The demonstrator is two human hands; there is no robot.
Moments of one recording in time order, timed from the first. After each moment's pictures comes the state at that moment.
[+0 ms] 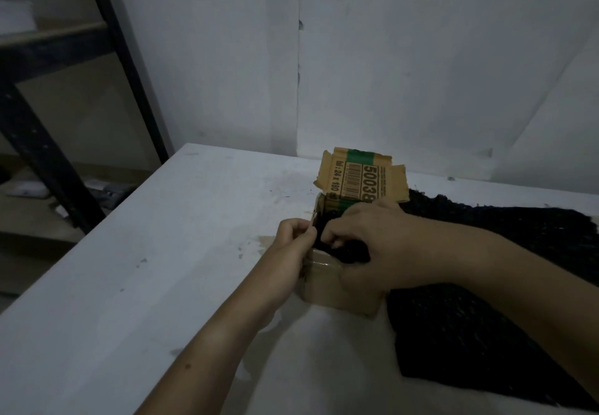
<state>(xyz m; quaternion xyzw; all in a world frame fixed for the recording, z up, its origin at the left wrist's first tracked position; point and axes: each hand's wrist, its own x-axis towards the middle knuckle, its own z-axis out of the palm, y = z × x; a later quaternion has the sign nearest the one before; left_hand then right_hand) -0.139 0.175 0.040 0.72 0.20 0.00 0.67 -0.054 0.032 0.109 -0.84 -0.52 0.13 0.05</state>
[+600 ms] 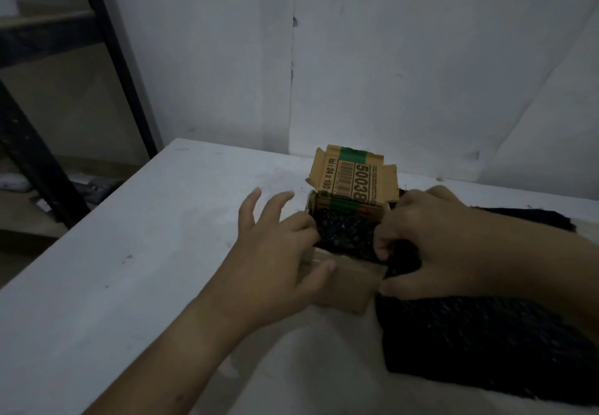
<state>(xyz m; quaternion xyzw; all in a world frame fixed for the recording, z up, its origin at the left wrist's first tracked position) -0.152 0.185 0.047 0.98 -0.04 0.15 0.10 -0.046 -0.021 0.126 -0.85 -0.52 0.02 -0.04</state>
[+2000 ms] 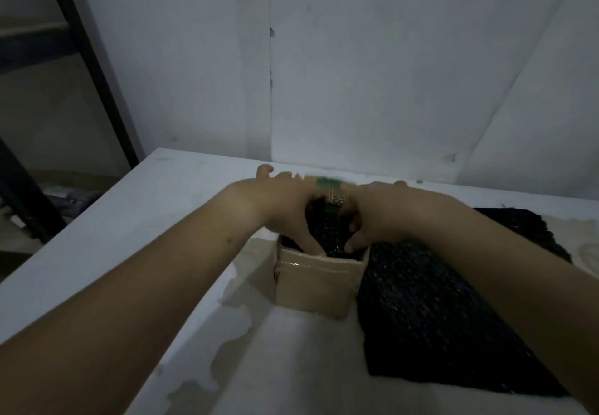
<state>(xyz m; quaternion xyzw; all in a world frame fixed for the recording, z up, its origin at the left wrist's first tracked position) -0.055 0.188 0.102 0.99 -0.06 -0.11 0.02 0.001 0.022 0.109 -0.93 -0.35 0.13 -0.09</state>
